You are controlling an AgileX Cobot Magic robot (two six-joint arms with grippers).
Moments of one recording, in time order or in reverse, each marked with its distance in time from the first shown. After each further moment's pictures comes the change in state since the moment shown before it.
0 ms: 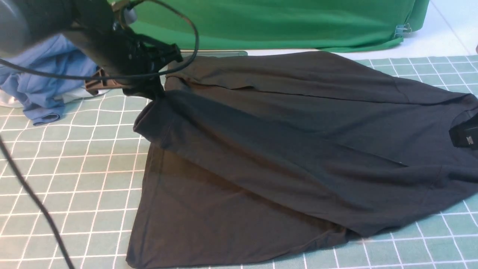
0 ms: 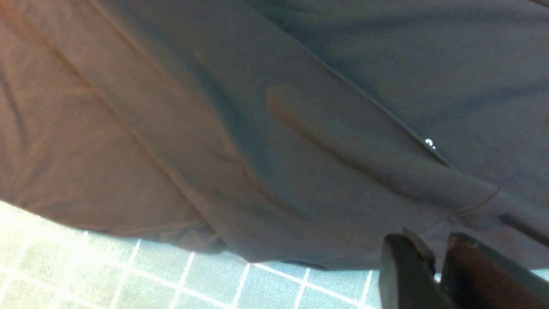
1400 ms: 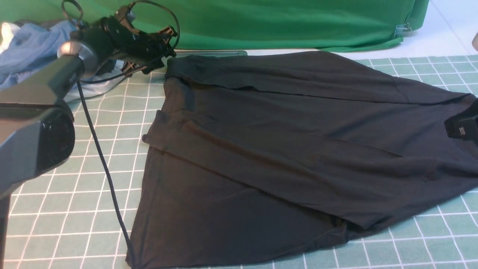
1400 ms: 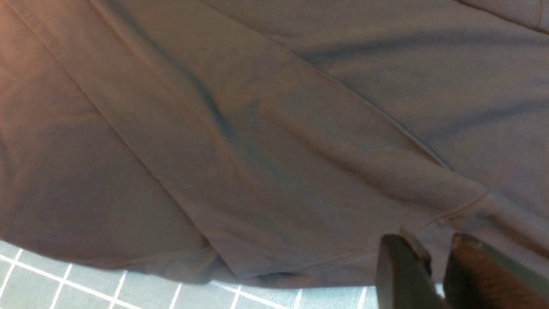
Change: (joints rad) right arm 0.000 0.024 0.005 -0.003 -0.075 0.012; left arm 0.139 0.717 -0.770 -0.311 -0.313 0.132
